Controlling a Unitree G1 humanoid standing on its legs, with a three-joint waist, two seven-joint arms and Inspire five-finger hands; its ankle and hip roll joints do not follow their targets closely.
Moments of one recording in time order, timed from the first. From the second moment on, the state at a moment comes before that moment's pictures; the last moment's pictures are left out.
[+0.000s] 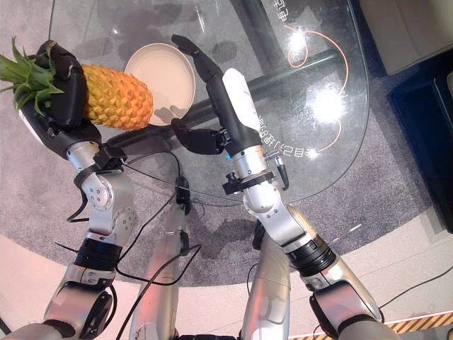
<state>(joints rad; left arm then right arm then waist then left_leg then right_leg) -0.63 0.22 -0.10 0.15 -0.45 -0.60 0.73 -0.66 -0.47 0.45 -0.07 -0.17 -0.09 -0.38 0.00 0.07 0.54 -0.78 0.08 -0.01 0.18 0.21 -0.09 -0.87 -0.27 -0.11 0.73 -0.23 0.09</state>
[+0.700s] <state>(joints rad) -0.63 0.34 -0.05 0.30 -0.33 -0.65 0.76 -0.44 -0.48 0.15 0.28 0.05 -0.15 -0.80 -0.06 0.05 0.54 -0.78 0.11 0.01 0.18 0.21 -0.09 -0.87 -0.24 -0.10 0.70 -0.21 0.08</state>
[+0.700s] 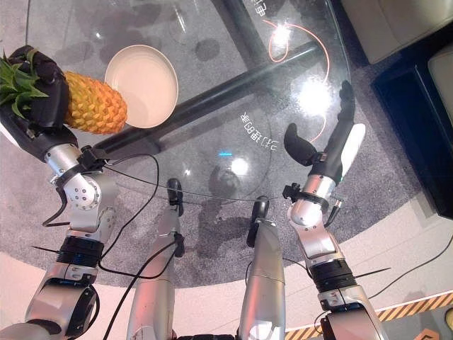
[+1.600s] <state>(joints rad) -0.85 0.48 -0.12 0.55 -0.25 -0.64 0.92 -0.54 -0.51 0.16 0.89 0.24 -0.16 -0.90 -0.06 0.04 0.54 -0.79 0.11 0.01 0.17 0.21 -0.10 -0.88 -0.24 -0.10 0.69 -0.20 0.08</state>
